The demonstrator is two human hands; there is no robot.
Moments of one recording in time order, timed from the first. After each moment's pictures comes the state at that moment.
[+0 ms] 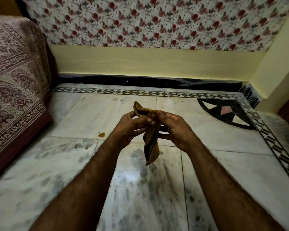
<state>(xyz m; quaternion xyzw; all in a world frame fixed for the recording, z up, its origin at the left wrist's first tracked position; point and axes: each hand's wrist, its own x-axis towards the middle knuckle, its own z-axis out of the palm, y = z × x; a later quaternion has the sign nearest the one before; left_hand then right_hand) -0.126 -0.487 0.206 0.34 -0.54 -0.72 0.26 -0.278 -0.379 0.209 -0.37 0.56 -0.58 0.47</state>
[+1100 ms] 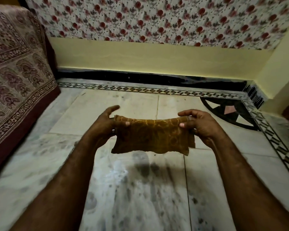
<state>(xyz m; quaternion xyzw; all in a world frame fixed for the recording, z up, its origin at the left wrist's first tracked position) -0.062 -0.530 0.202 0.44 -0.57 -0.65 0.25 -0.338 -0.369 0.210 -0.32 0.68 -0.53 0.40</state>
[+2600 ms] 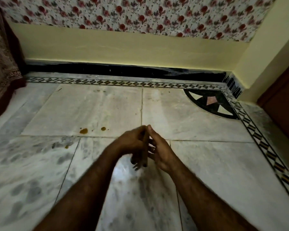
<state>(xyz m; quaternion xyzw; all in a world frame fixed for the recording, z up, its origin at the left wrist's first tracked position) -0.145 -0.472 0.162 0.33 -0.81 -0.49 -0.02 -0.246 -0.381 0.117 -0.14 0.63 -0.57 0.52</state>
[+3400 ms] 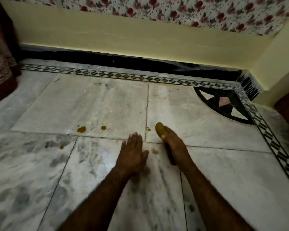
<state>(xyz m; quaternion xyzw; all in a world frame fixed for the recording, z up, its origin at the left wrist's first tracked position) -0.157 -0.499 0.028 0.38 -0.90 -0.22 -0.04 -0.309 -0.411 0.066 -0.26 0.74 -0.51 0.36</state>
